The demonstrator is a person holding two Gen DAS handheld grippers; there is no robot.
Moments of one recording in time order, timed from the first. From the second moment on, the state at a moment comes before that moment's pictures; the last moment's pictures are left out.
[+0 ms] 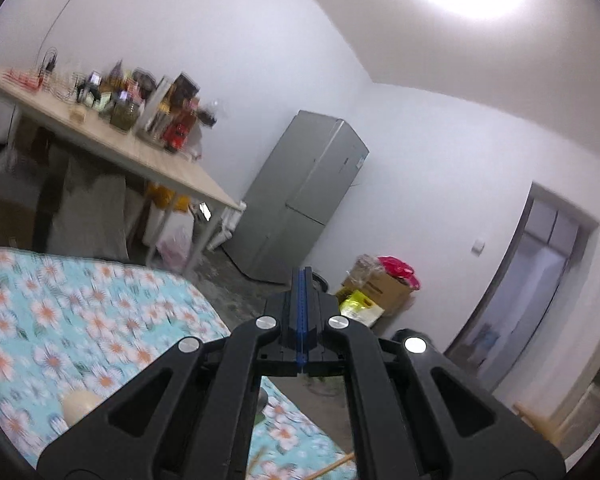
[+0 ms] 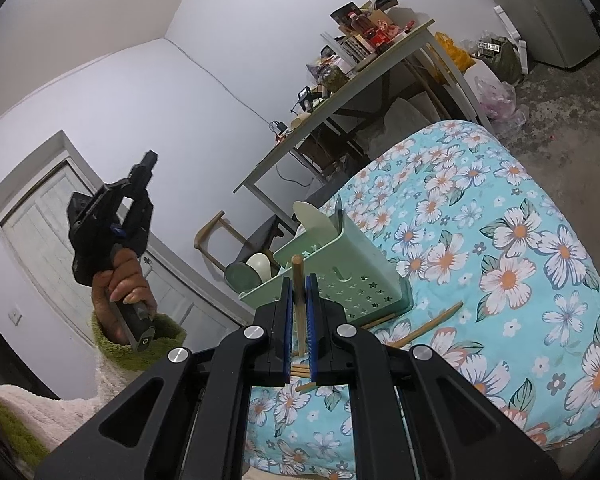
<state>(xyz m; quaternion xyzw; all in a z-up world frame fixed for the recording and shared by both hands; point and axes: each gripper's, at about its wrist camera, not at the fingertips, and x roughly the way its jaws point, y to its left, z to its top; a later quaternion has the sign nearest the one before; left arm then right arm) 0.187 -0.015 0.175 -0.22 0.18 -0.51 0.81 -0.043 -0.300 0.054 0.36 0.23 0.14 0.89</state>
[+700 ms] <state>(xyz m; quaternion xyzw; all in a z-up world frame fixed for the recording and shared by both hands) 0.143 -0.058 0.092 -0.04 0.29 -0.53 0.79 -0.110 -0.341 0.086 0.36 0.19 0.09 0.91</state>
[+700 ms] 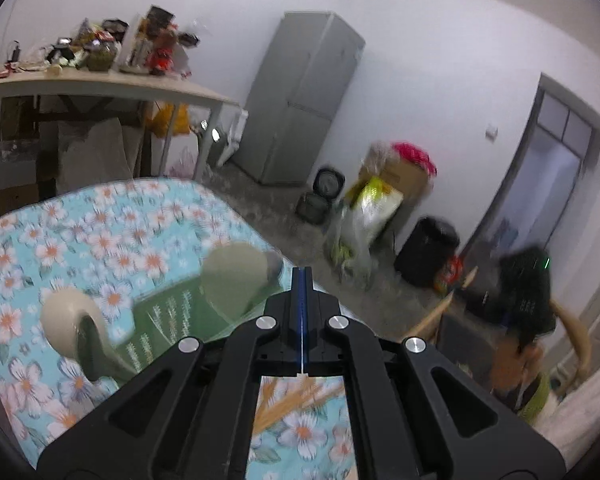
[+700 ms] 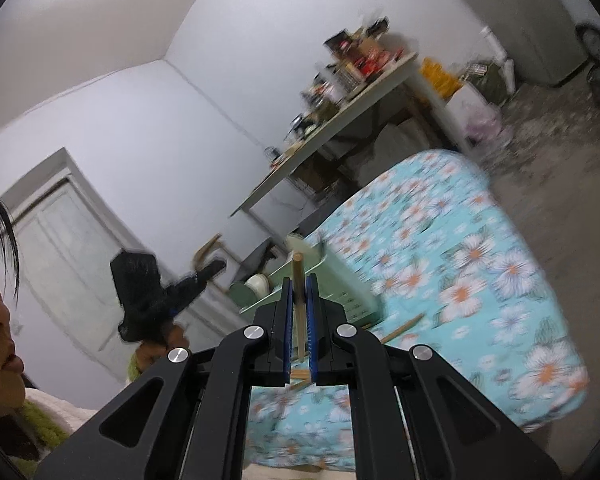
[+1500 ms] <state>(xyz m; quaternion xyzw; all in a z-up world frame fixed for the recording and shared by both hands) 0.126 -0.248 -0.076 0.29 0.39 -0.49 0.73 -0.134 -0.389 0.102 0.27 0.16 -0.09 0.94</state>
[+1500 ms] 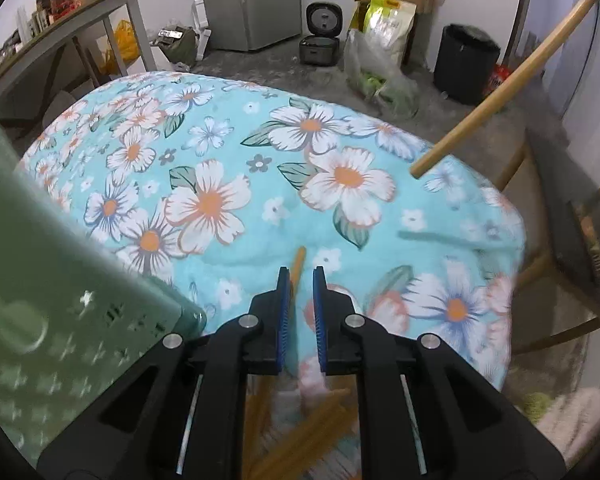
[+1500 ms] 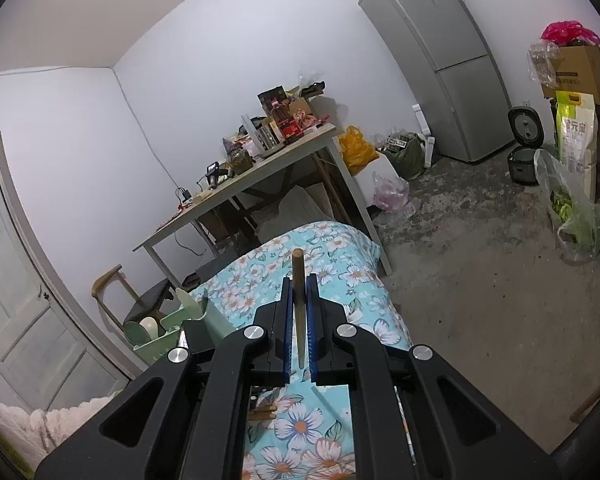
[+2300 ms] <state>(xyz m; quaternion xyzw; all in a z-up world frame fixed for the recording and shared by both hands) 0.134 -0.126 0.061 0.11 0.32 -0.48 0.81 -0.124 -0.373 0.102 0.28 0.15 -0.05 0.95</state>
